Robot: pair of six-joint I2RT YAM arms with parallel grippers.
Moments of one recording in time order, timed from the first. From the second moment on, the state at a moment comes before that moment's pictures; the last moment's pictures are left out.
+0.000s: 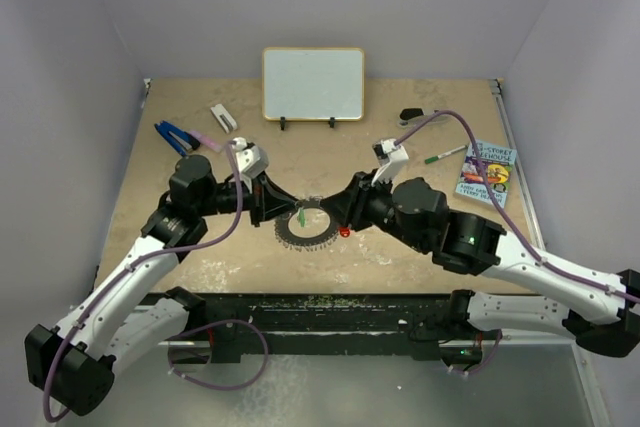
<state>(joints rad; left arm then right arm) -0.46 0.87 0.73 -0.01 0.86 -0.17 1.15 0.99 1.08 -0.39 0.35 0.74</state>
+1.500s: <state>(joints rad) -0.46 0.94 0.76 0.00 0.93 -0.31 1.16 1.09 0.89 0.14 0.28 0.26</state>
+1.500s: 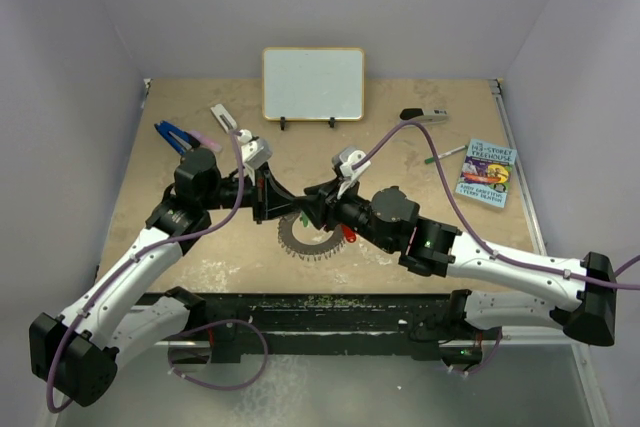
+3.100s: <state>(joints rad) -0.46 0.93 0.79 -0.03 0.94 -0.31 1.15 1.13 0.92 0.15 0.29 0.38</state>
